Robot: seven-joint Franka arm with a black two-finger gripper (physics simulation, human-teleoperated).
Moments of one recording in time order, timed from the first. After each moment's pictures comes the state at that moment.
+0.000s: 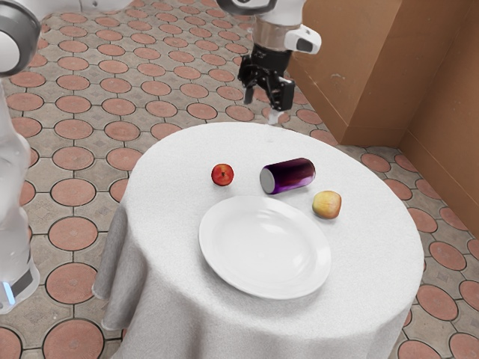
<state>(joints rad) -0.17 -0.13 0.12 -1.58 -0.03 1.52 -0.49</state>
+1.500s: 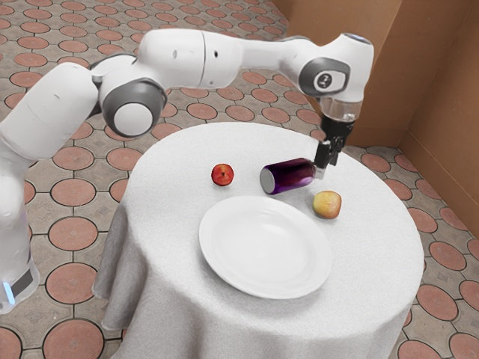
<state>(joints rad) 0.05 0.62 -0.05 -0.97 -0.11 1.66 -2.29</state>
